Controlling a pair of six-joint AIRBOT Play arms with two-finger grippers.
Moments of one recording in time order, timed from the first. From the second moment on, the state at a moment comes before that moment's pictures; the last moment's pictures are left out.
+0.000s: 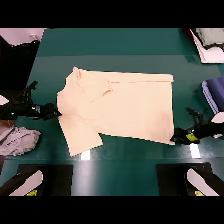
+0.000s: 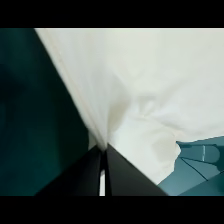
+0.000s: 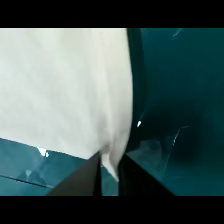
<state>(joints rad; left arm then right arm) 0.25 -1.06 0.75 0.87 -1.20 -1.22 -0.30 -0.99 0.49 -1.21 1.33 1.40</state>
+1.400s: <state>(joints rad) 0.25 -0.85 2.16 0.70 -1.16 -1.29 -0.13 -0.79 2.05 -1.46 1.29 1.55</state>
